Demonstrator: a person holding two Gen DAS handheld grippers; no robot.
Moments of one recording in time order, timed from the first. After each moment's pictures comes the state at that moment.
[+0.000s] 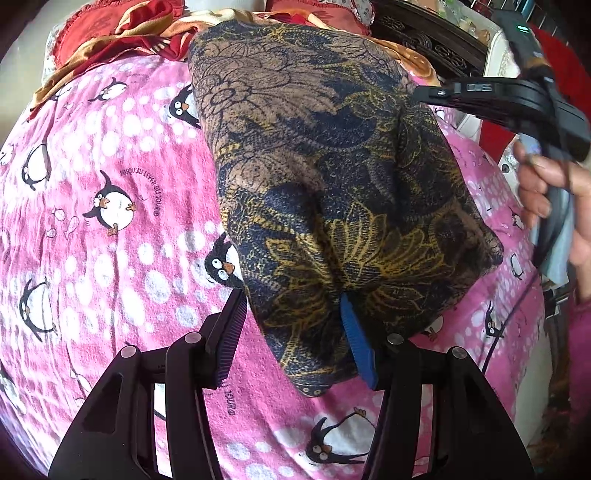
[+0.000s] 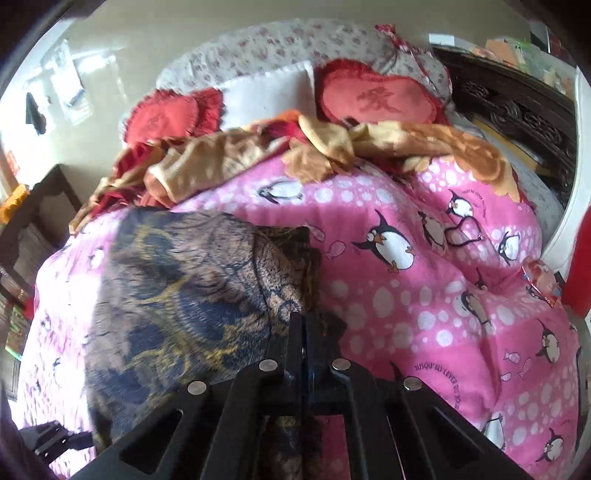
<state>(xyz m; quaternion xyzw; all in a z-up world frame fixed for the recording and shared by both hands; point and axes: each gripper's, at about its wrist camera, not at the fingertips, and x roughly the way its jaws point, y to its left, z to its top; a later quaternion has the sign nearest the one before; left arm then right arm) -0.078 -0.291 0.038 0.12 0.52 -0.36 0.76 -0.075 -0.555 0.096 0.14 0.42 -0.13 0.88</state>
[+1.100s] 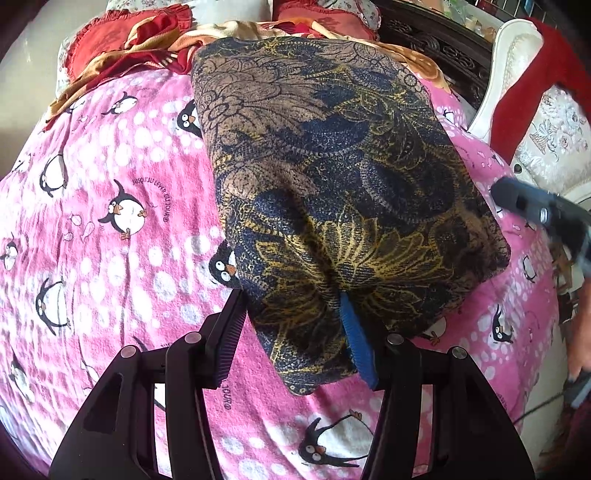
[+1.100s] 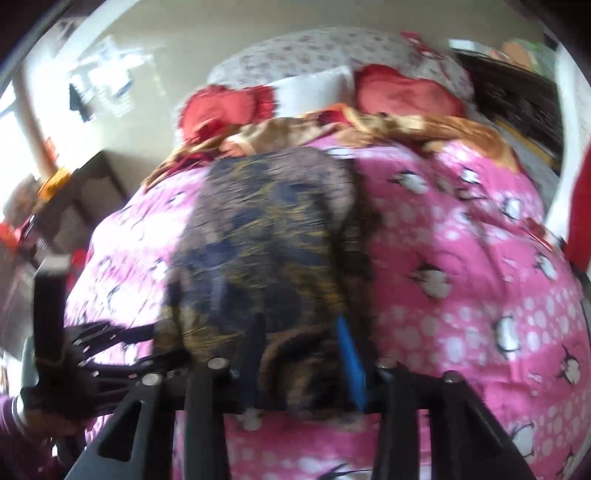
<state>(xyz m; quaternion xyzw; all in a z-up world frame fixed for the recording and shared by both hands) -0.093 -0.300 0.042 0.14 0.51 -0.33 0.78 -0.183 -0.475 0.100 0.14 0.42 -0.05 0.90</state>
